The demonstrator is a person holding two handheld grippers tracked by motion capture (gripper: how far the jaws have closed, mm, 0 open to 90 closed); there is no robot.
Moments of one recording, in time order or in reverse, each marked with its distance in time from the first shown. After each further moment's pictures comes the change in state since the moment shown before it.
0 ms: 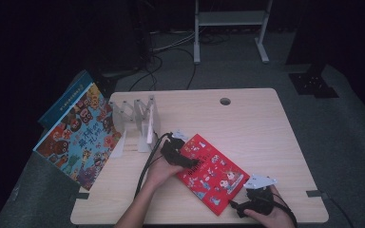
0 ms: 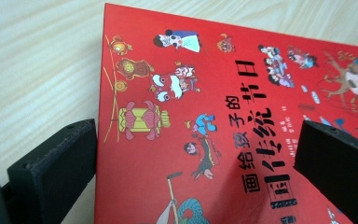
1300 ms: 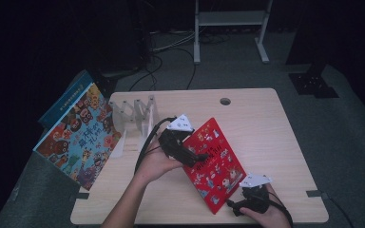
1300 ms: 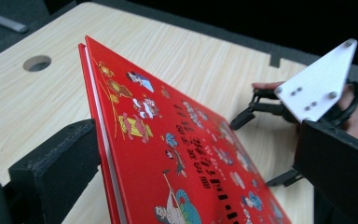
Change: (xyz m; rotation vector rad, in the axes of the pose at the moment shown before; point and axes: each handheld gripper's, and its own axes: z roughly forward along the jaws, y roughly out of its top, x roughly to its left) left arm -0.071 0.065 -0.103 -0.187 -0.142 0.281; right arm 0.005 0.008 0.008 -0.001 -0.008 -0.001
